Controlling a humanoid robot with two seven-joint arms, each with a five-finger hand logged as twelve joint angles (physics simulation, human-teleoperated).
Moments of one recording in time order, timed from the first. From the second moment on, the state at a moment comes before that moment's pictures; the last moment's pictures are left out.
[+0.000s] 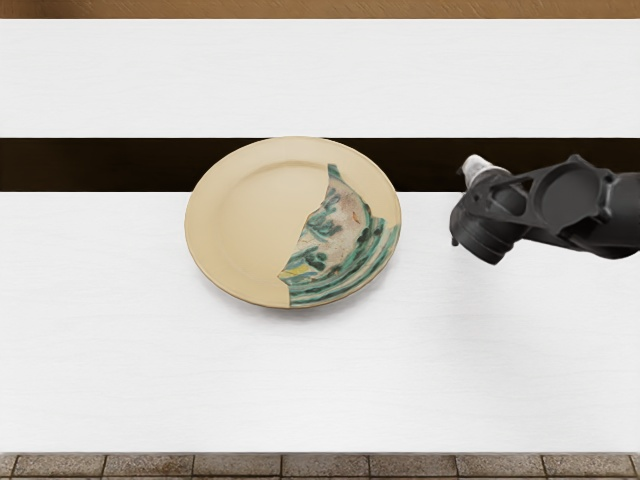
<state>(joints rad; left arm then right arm) 0.01 0.00 0.01 -0.11 0.08 0.05 0.06 1.56 -0.24 -0.62 1.19 -0.18 -0.61 -0.61</state>
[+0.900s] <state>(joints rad) 0.01 0.00 0.01 -0.11 0.08 0.05 0.06 1.47 -0.21 -0.62 1.06 -0.22 -0.61 -0.61</state>
